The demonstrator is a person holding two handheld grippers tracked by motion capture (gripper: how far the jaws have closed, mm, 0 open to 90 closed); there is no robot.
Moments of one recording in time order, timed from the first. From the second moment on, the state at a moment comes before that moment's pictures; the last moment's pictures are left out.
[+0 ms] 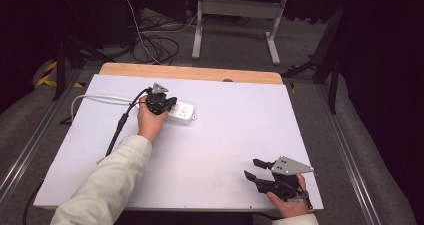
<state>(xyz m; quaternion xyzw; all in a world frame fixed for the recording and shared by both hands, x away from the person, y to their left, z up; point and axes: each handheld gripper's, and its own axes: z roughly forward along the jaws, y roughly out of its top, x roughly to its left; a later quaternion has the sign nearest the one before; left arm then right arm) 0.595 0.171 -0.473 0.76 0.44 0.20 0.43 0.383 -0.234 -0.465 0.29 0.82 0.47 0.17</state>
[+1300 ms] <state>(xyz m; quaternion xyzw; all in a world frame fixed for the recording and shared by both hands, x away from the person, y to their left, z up) 0.592 0.158 -0.474 0.76 0.46 0.23 0.39 0.382 -0.233 -0.465 0.28 0.82 0.47 0.17</state>
